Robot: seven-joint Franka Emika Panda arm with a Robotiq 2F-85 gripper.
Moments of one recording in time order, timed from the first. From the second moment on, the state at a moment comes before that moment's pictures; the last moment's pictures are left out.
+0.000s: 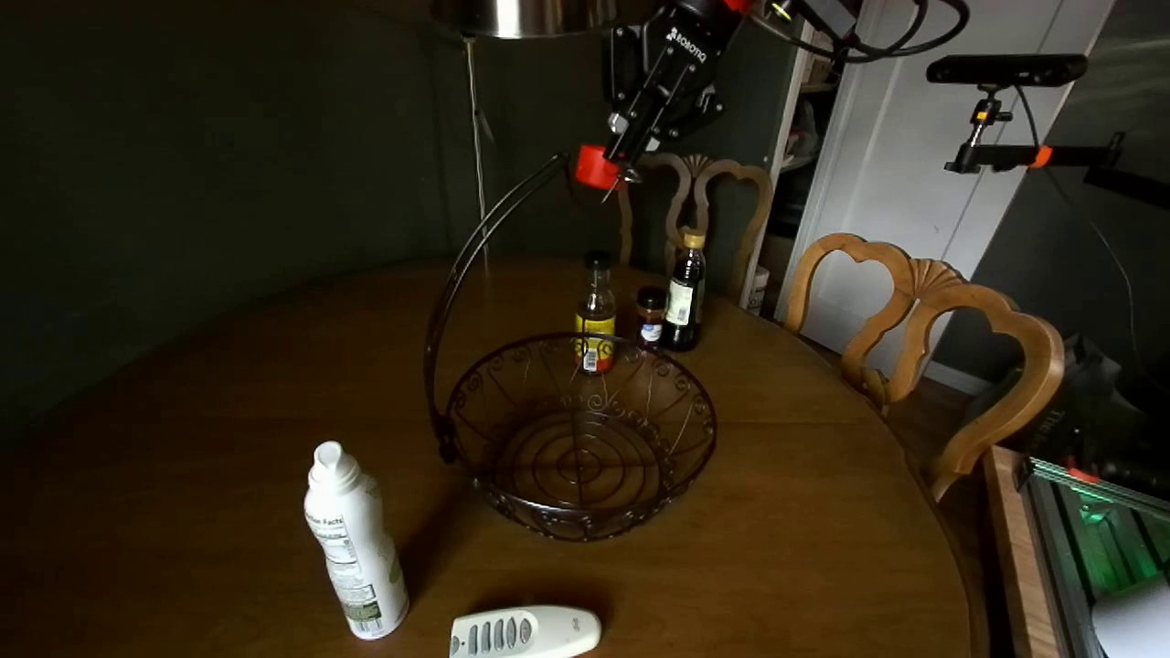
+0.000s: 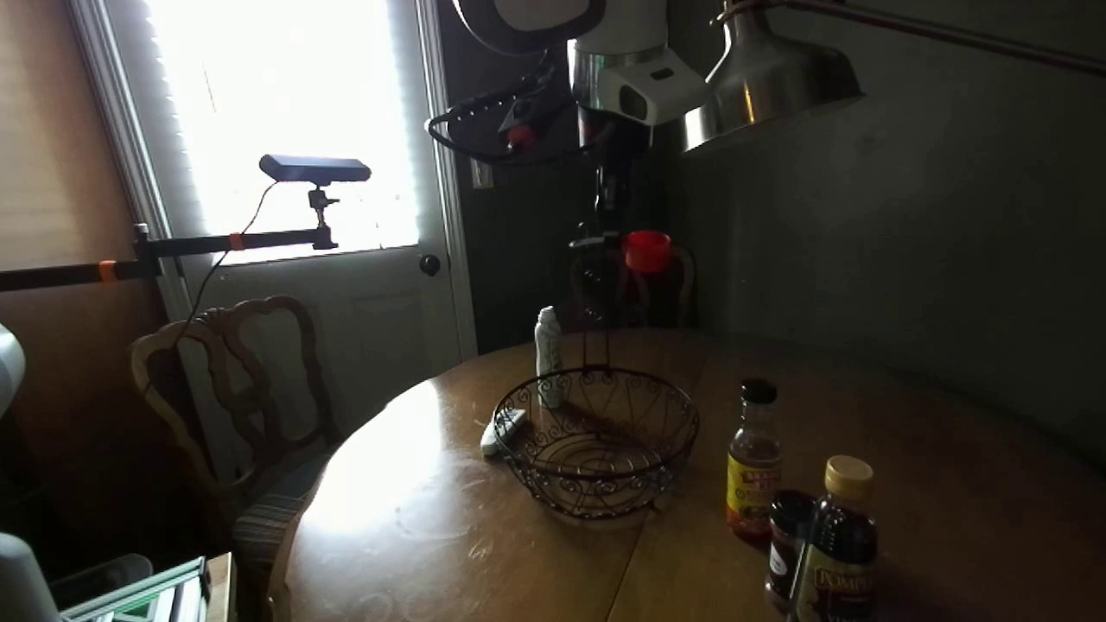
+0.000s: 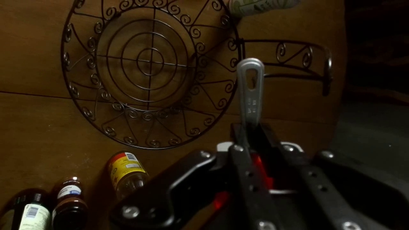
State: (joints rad) arm -0.06 -0.15 -0.04 -2.09 0.52 2.16 0.42
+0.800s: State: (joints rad) arm -0.06 -0.13 -0.04 -2.07 0.56 2.16 0.42
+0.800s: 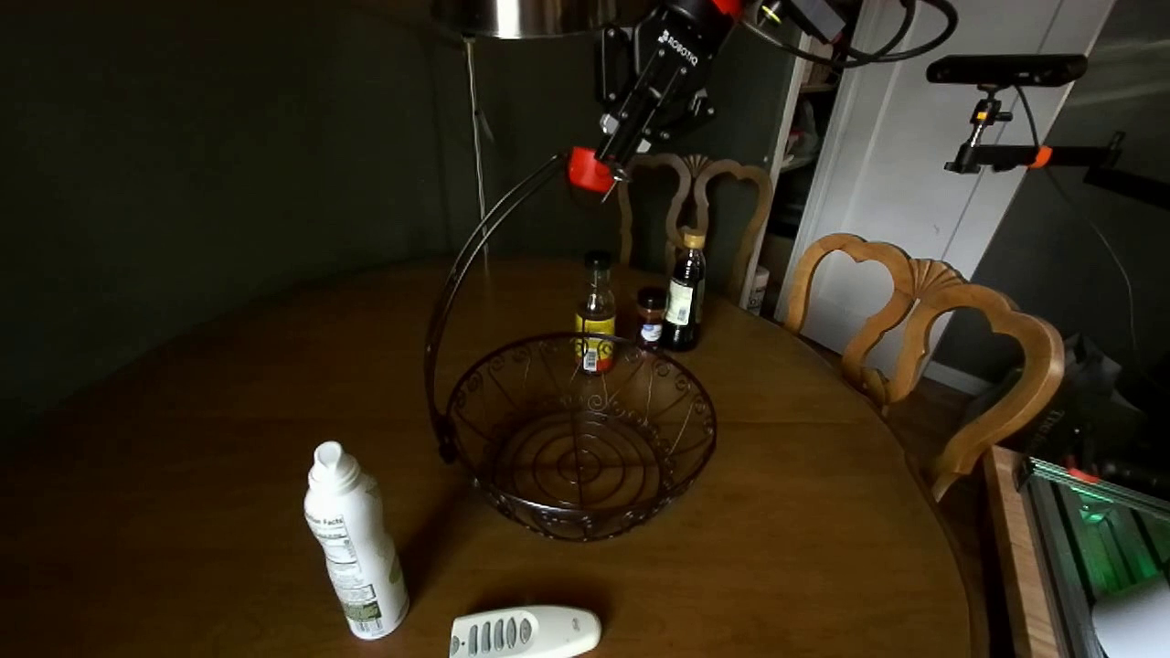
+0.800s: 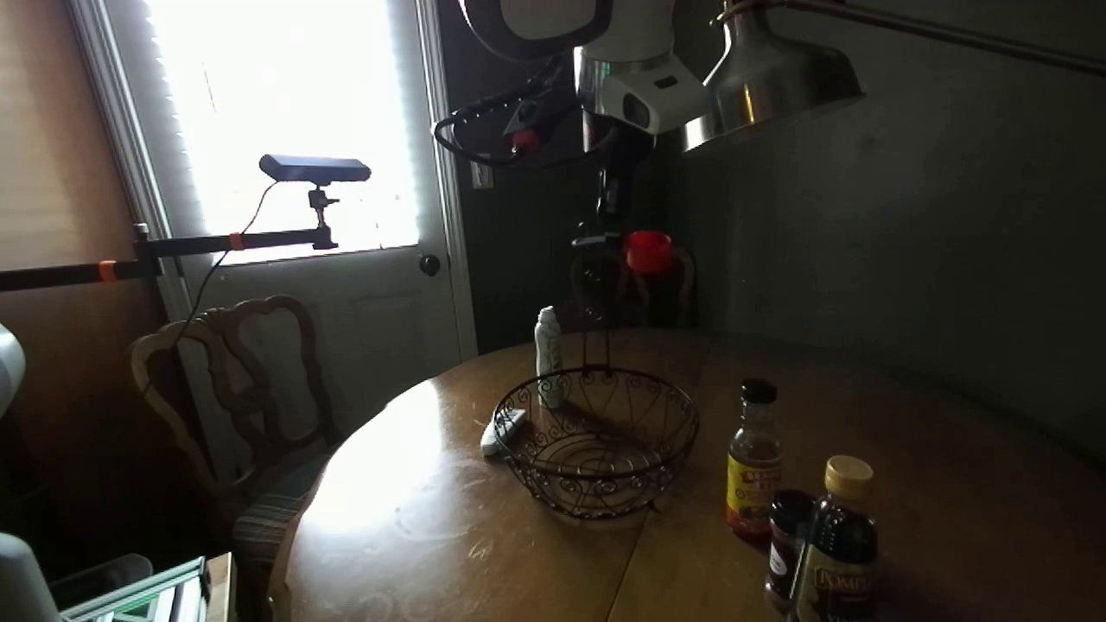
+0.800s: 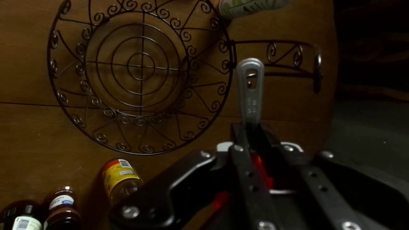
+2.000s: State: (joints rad) arm -0.06 -0.10 -0.04 -2.07 0.56 2.18 0.42
